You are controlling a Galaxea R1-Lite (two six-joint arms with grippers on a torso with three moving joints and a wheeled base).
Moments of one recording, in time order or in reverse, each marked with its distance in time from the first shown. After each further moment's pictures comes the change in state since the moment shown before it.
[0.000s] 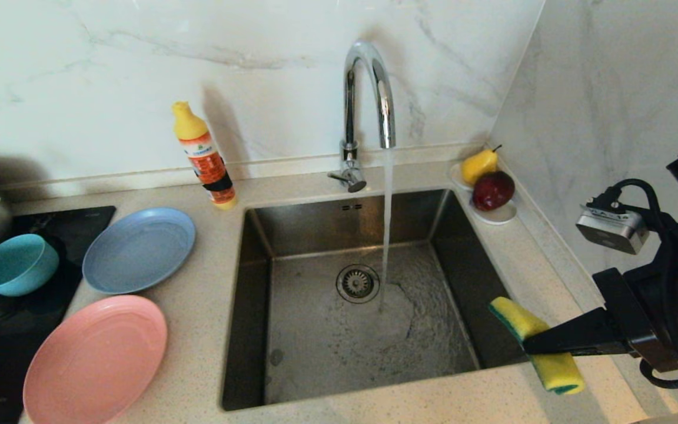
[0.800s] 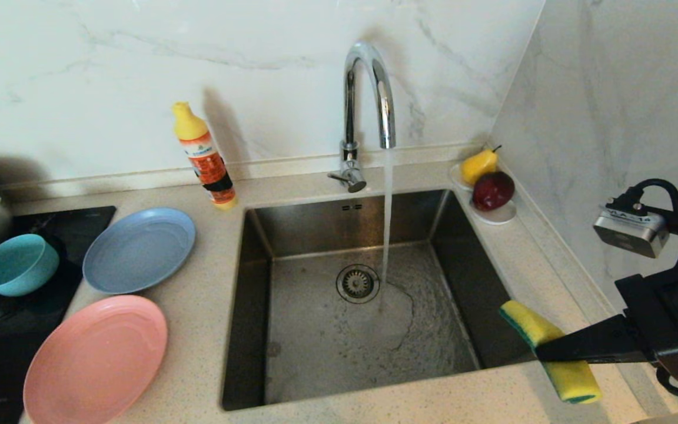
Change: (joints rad) left arm 0.023 -0.437 0.395 0.048 0.036 -0.007; right arm 0.001 -0.049 0.025 0.003 0.000 -0.007
